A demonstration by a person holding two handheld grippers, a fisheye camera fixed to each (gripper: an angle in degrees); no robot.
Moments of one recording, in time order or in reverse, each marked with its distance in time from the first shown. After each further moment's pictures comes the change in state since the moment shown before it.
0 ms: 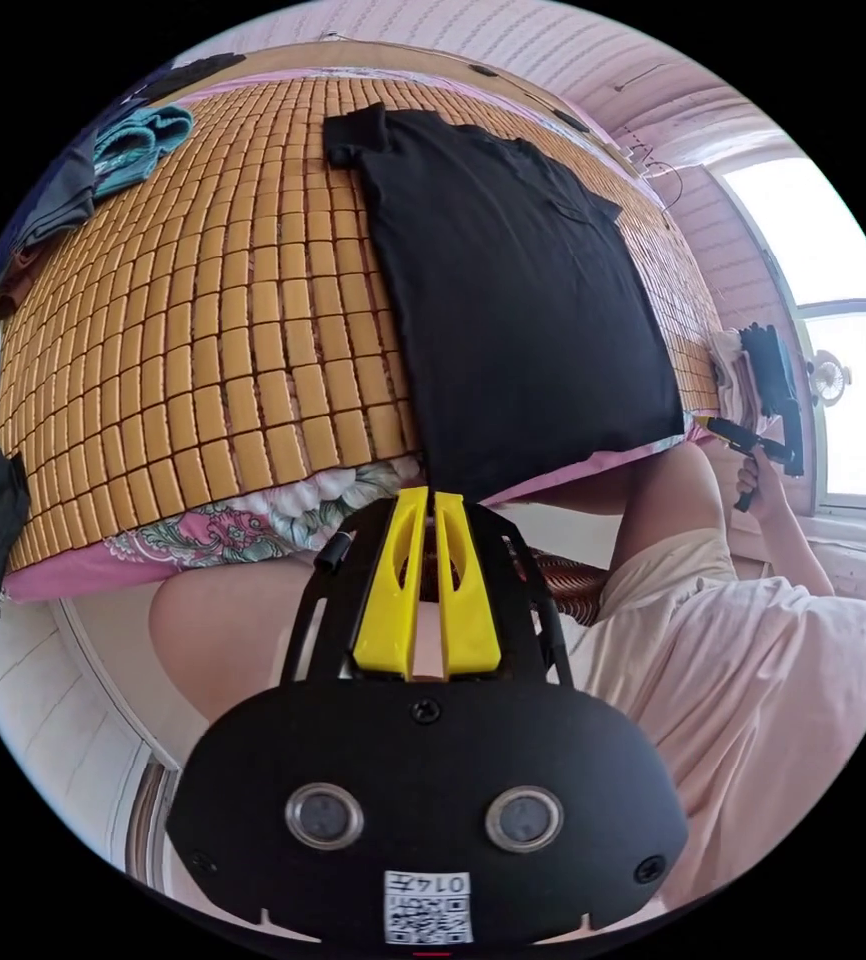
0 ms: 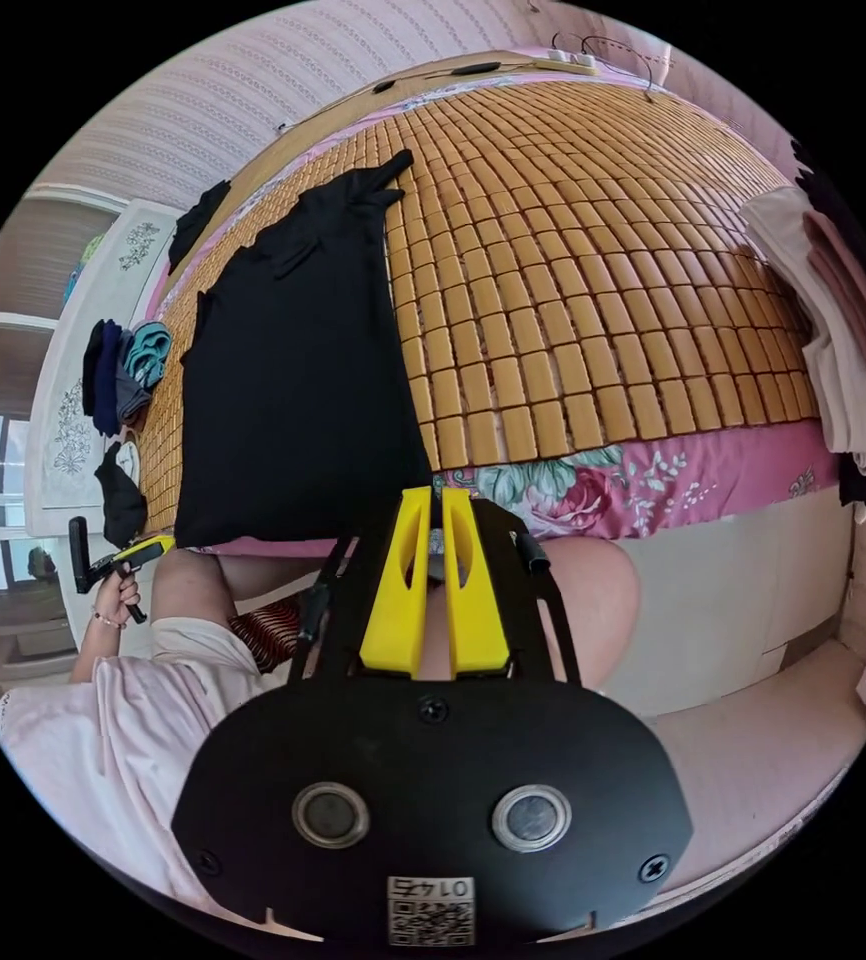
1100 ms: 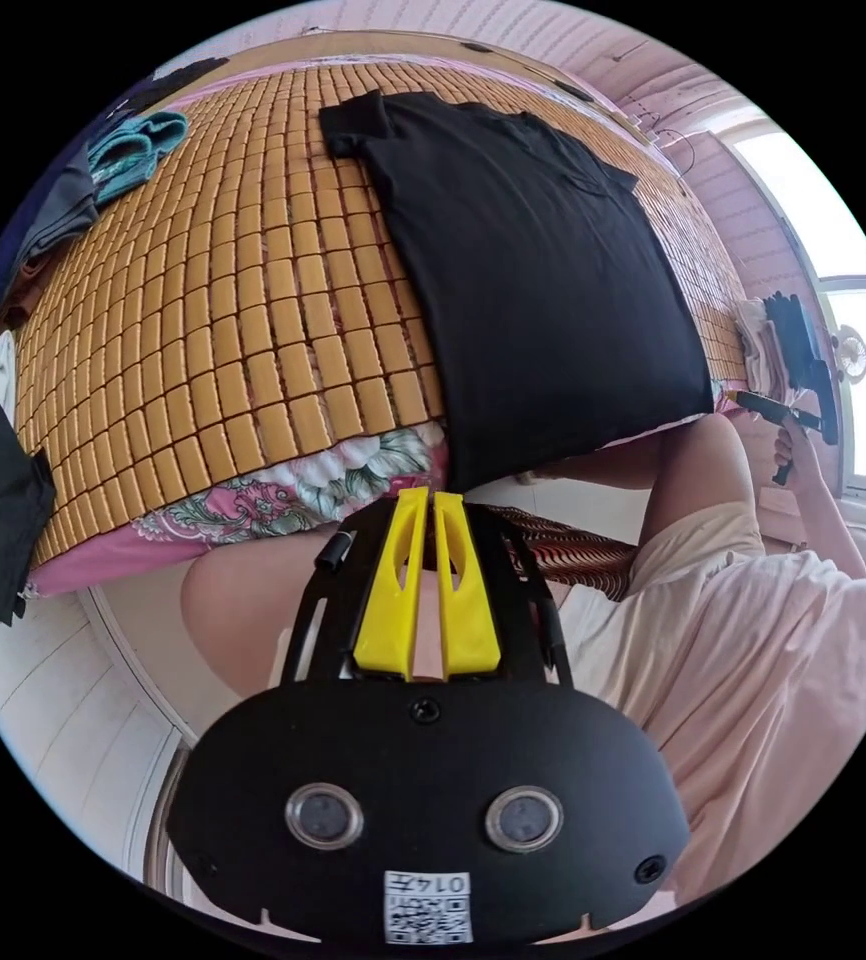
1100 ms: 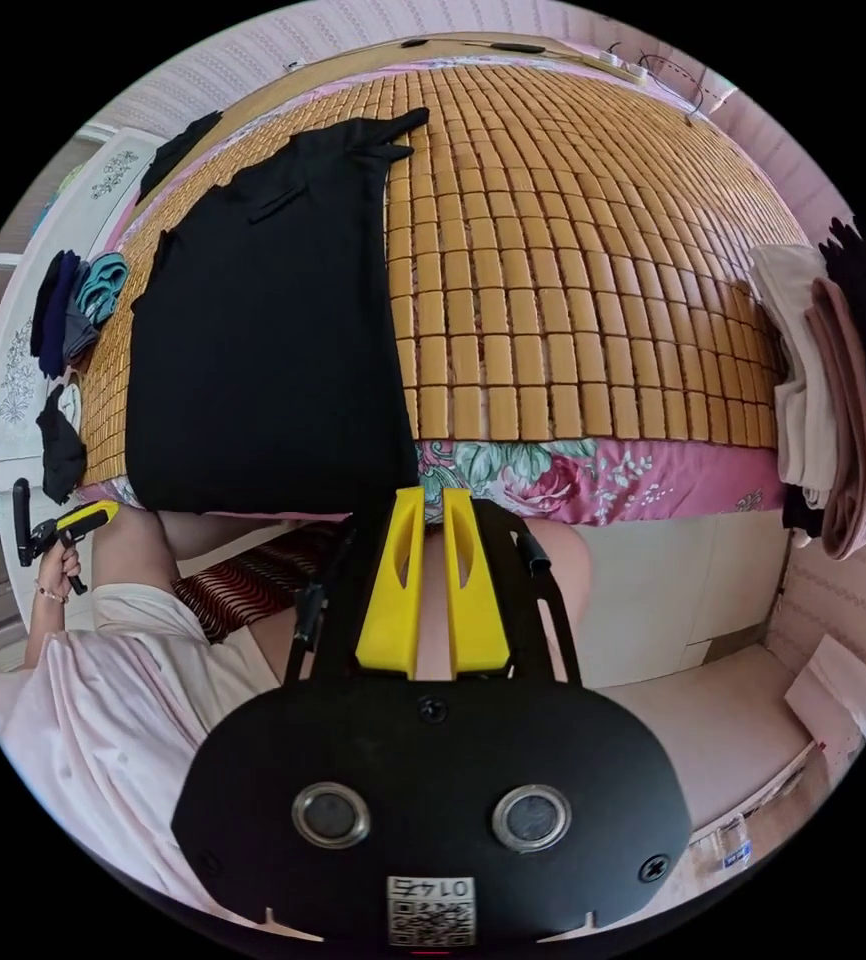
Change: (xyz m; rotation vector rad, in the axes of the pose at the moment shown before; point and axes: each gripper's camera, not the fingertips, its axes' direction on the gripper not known) left arm -0.022 0.050 0.010 -0.046 -0.068 0.021; right arm -0.105 -0.041 0.042 -0.078 0.190 -0.144
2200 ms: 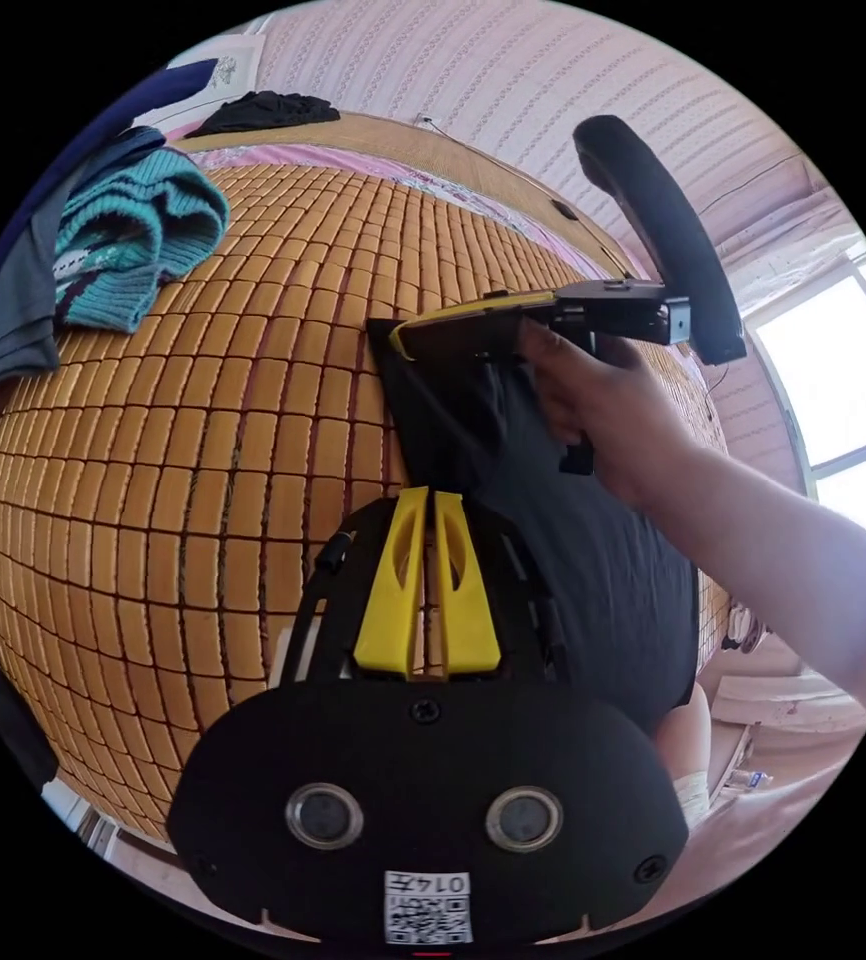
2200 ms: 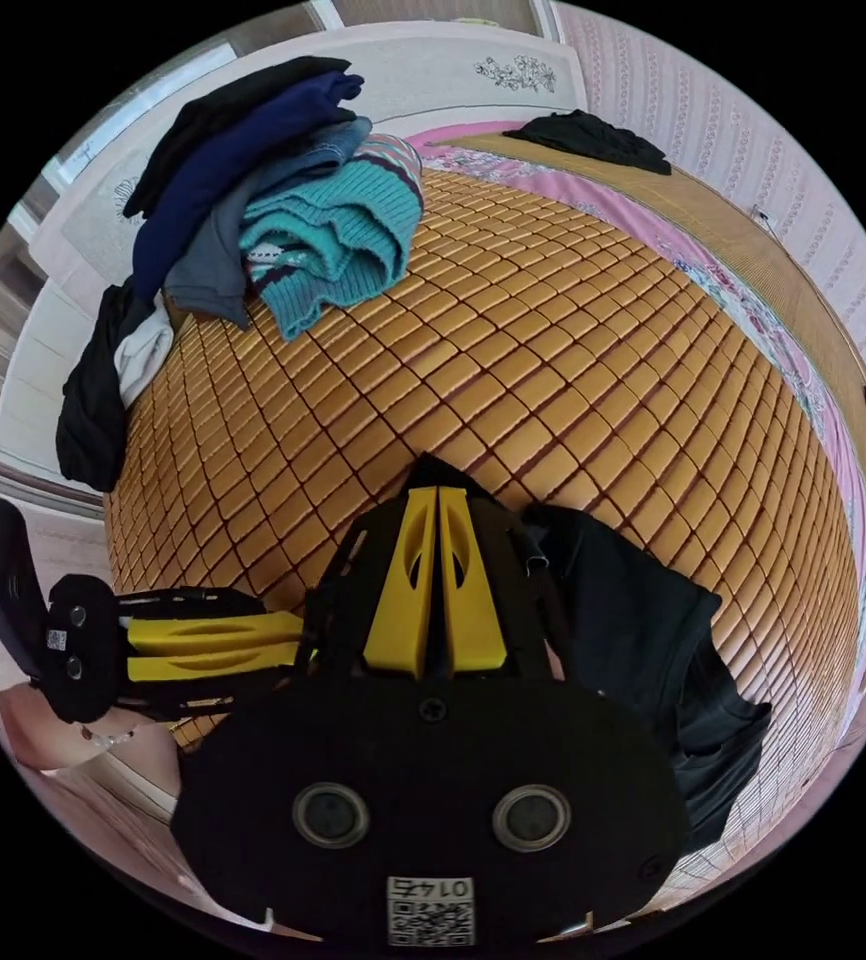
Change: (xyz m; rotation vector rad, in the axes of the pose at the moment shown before) left arm -0.143 -0.174 -0.035 0.395 0.120 -0.224; right arm -0.497 -0.361 0.098 0.141 -0.073 -0.866
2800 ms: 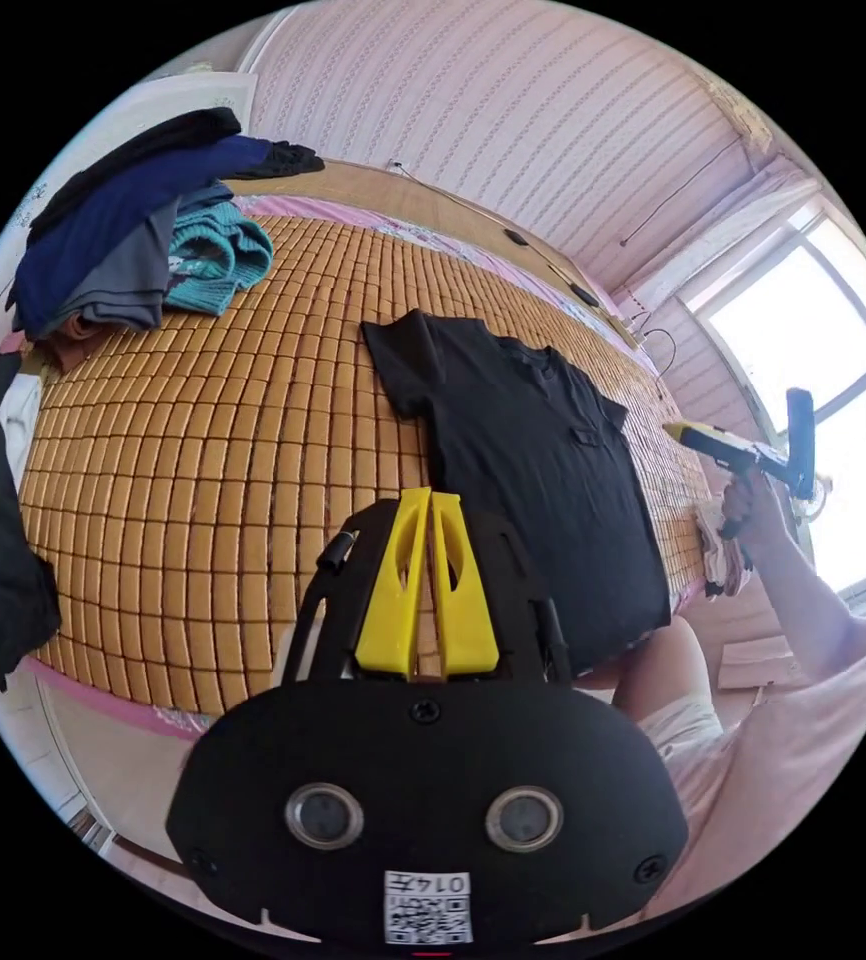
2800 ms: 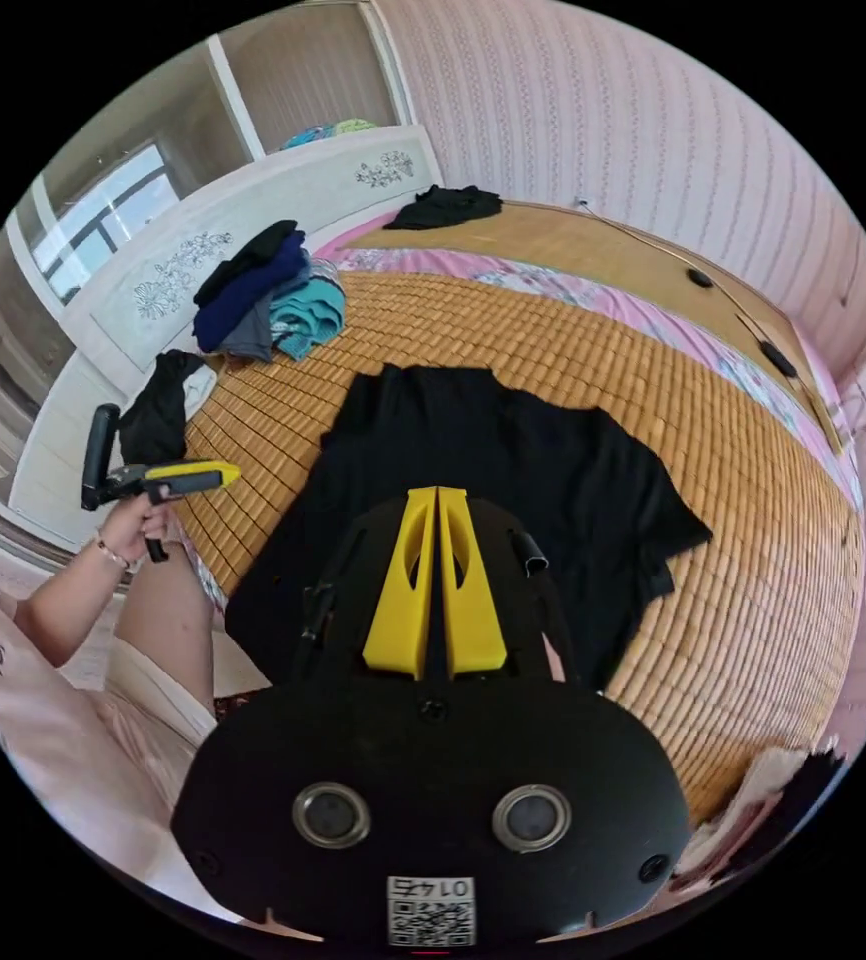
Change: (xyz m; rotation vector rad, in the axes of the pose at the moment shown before) left arm 0.031 0.161 -0.123 0.100 0.025 0.086; right arm 0.005 0.394 -0.232 0.149 0.135 0.425
